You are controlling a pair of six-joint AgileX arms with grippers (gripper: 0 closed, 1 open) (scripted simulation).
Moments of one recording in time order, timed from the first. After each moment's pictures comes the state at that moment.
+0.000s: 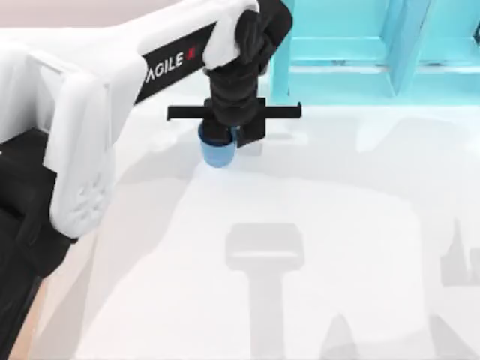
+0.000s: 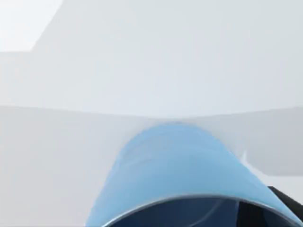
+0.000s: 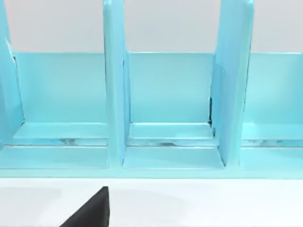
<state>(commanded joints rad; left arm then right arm) -0.56 2.53 2.21 -1.07 -0.09 -0.52 0.00 0.00 0.00 0.00 0.00 0.00</state>
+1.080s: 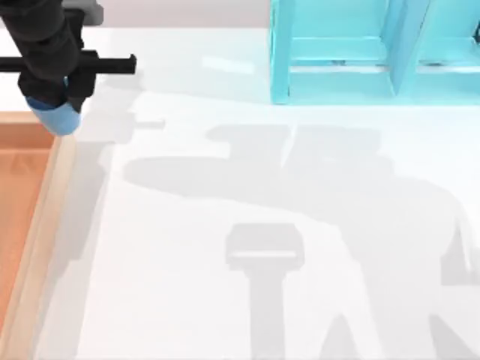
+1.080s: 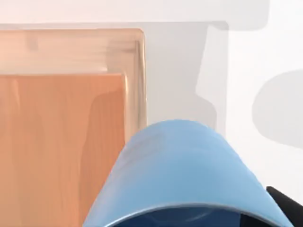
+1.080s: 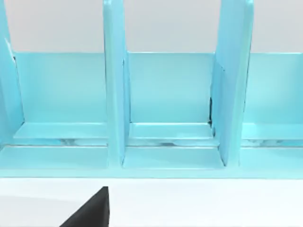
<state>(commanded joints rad) -0.18 2.06 1.82 -1.17 -0.03 -0.14 0.00 0.00 0.00 0.00 0.00 0.00</state>
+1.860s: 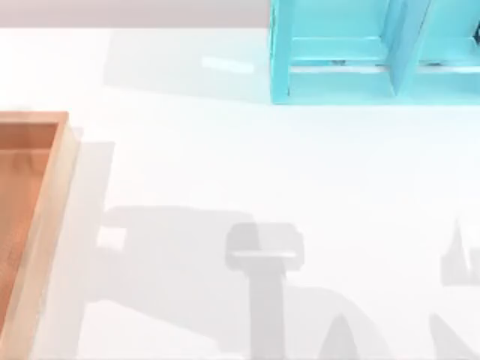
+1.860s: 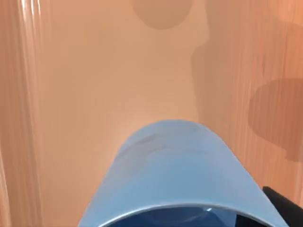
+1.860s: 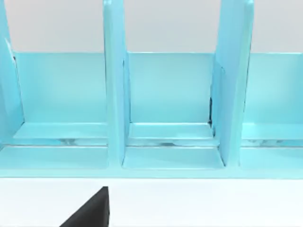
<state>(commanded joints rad) 0.20 1.65 1.45 -1.26 0.03 0.23 0.00 0.00 0.00 0.00 0.00 0.00</state>
